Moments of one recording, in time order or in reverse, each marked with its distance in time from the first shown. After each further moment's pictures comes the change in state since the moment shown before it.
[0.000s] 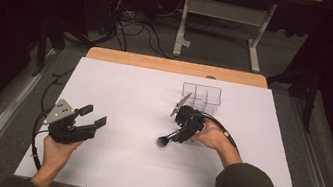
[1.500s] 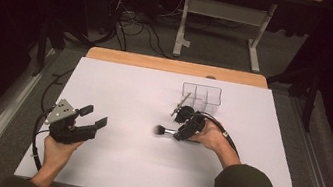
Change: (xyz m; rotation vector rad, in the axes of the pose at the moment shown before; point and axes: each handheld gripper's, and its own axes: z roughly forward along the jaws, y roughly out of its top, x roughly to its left) left arm 0.000 -0.001 0.001 0.014 0.007 -0.002; right arm -0.001 -0.001 0.003 0.084 -0.001 0.095
